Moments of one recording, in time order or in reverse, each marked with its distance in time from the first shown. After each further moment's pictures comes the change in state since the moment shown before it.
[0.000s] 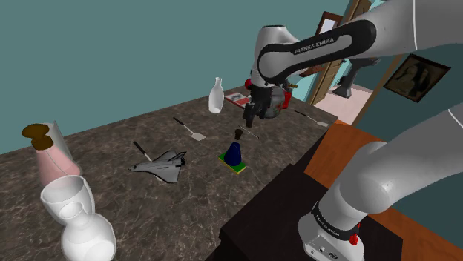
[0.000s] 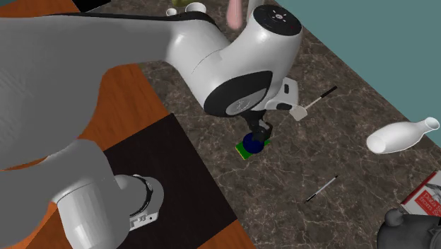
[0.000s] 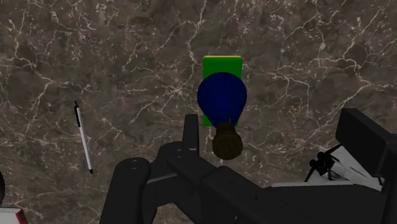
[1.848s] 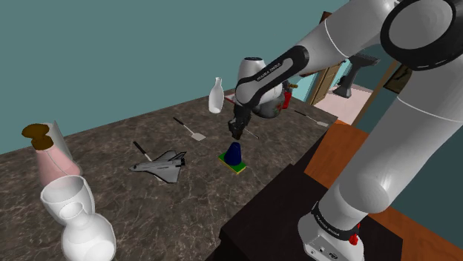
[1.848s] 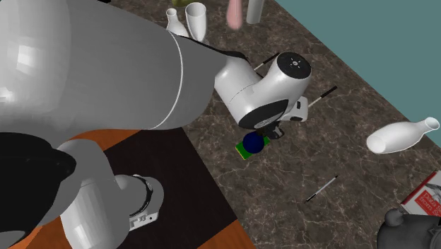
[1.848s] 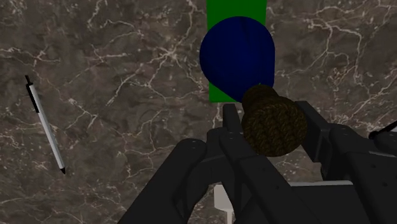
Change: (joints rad) arm -0.008 0.400 -0.026 0.076 0.040 0.386 -0.012
